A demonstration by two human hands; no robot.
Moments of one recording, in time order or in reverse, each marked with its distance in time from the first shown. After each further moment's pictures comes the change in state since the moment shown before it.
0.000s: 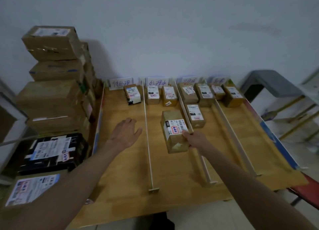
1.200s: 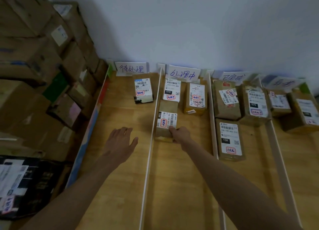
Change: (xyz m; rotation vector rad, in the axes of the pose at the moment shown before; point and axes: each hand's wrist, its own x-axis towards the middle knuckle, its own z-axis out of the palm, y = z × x) left_hand 0.158 -0.055 0.108 0.075 -0.097 -0.289; right_hand 0.291 -0.059 0.119 0.077 -0.256 0.141
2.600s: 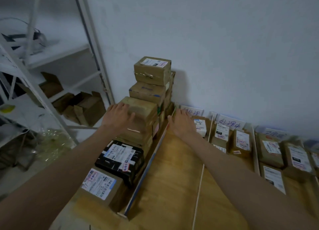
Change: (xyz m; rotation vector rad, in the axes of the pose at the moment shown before) left_hand -0.170 -0.219 -0.230 0.082 0.416 -0.267; right_hand -0.275 -0.184 0.132 -0.796 0.209 -0.989
